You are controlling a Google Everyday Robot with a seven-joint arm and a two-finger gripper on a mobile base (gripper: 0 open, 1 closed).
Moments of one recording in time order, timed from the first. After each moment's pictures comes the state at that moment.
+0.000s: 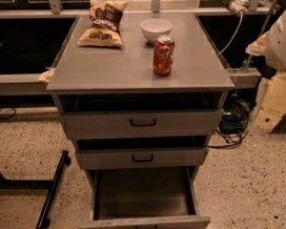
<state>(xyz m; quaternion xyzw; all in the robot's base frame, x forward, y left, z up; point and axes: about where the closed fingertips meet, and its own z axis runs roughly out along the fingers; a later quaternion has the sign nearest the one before) 0.438 -0.217 0.976 -0.60 0.78 -0.03 0.16</state>
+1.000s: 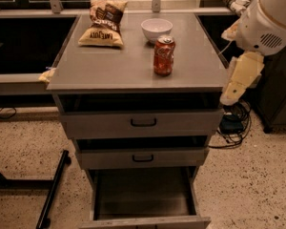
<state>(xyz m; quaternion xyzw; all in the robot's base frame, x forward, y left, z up) 0.520 -0.198 0.968 -0.61 0.76 -0.01 0.21</state>
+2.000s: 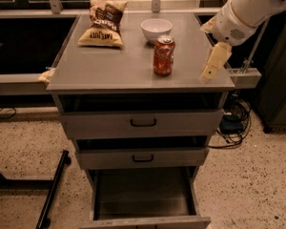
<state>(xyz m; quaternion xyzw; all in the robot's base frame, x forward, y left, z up) 0.638 -0.186 0.934 -0.63 0.73 0.02 0.27</state>
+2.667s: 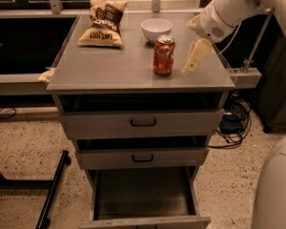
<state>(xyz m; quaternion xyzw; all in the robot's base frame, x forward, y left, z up) 0.689 -0.148 0.924 -0.63 0.71 0.07 0.31</state>
